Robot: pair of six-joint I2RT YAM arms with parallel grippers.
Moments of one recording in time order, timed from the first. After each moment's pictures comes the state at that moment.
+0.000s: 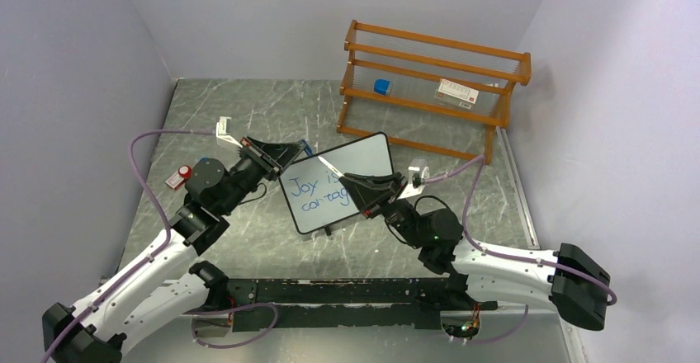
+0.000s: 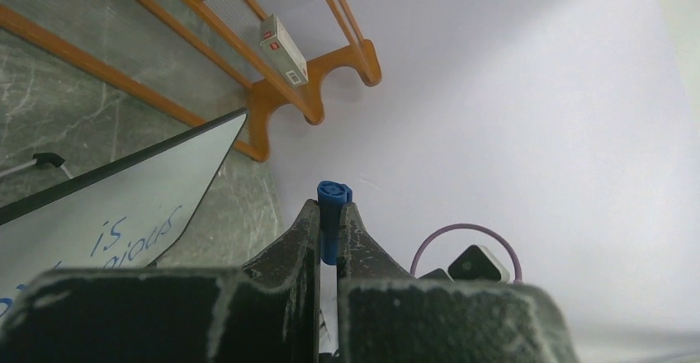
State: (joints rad) left arm -0.61 0.76 0.62 0.23 0.04 -1.19; right arm 1.09 0.95 0.33 1.06 0.21 0.33
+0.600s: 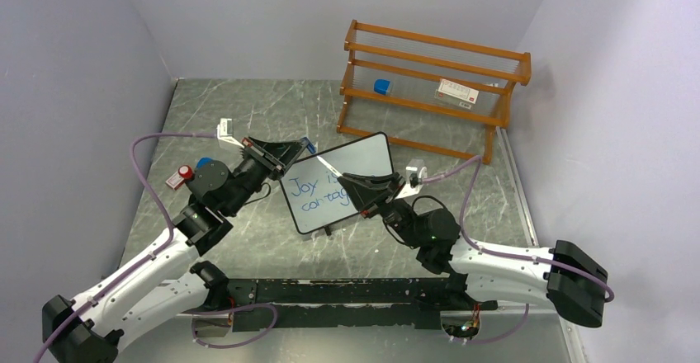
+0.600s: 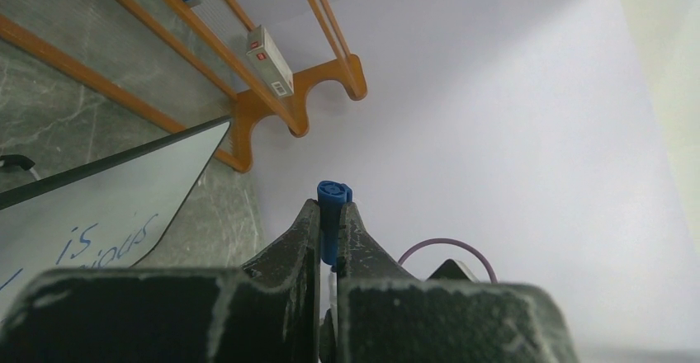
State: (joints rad) left arm -0.68 0.78 0.62 0.28 -0.07 -1.25; right arm 1.10 0.98 0.33 1.09 0.24 0.34
